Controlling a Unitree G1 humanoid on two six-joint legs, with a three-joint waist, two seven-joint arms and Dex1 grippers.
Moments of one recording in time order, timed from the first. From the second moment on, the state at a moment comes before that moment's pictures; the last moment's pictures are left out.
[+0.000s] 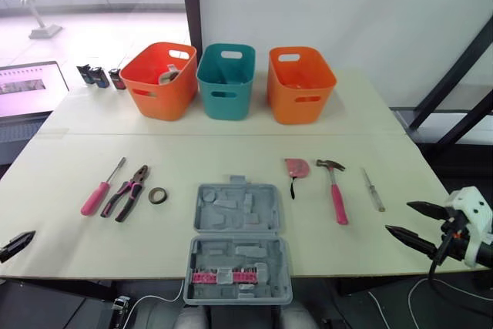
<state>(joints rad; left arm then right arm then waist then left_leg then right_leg) 0.02 0.97 0.61 0.76 -0.34 0.04 -0.95 0.25 -0.81 -0.56 -0.25 0.45 0.48 1.03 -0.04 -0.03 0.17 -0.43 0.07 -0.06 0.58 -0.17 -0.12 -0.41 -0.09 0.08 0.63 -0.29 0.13</state>
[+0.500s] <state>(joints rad) -0.54 0.93 0.03 0.65 -0.18 0.00 -1.41 -0.43 -0.76 0.12 -0.48 0.50 0.80 0.87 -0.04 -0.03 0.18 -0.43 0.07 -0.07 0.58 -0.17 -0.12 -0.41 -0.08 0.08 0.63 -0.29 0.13</state>
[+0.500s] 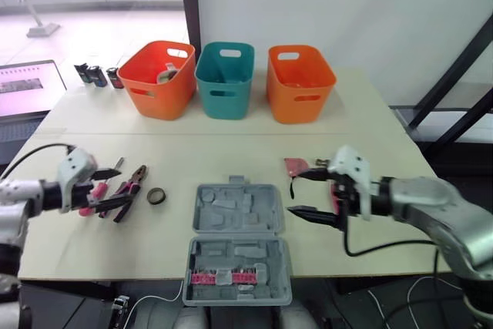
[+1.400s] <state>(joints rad) -0.84 0.73 -0.20 1.22 0.14 -0.33 -1.41 -0.54 -0.64 0.31 -0.31 0.28 0.77 0.77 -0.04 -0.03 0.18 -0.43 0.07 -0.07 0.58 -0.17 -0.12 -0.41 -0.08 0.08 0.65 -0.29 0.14</state>
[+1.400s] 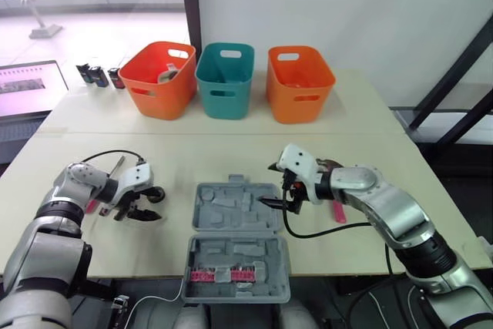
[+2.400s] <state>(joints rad) -0.98 0.54 -0.20 1.08 0.06 -0.31 -1.61 -0.51 -0.58 0.31 -0.32 0.23 0.79 0.73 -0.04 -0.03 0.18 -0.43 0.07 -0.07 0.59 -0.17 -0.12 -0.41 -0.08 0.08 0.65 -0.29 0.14</state>
